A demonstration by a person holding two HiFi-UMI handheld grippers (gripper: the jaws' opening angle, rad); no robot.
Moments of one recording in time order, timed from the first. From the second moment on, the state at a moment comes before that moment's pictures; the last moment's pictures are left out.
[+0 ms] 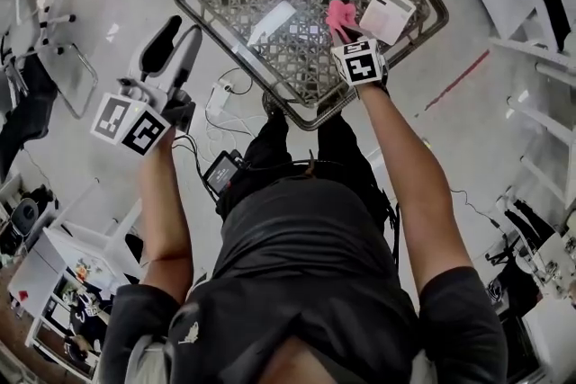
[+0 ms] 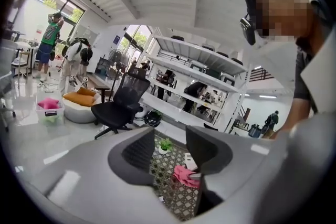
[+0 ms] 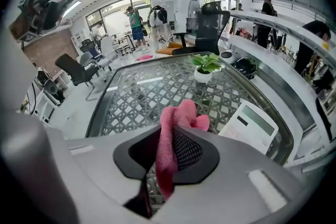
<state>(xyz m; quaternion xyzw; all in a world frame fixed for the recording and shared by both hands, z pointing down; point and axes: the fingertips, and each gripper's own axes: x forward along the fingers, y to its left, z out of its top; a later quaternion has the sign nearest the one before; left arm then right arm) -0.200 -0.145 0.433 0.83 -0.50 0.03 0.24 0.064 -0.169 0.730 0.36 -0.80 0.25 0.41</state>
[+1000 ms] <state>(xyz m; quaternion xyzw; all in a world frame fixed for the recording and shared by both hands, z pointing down) -0.285 -0.113 0.302 0.85 -0.51 -0.03 0.16 0.031 -0.173 0.278 0.39 -0.91 0.11 0.06</state>
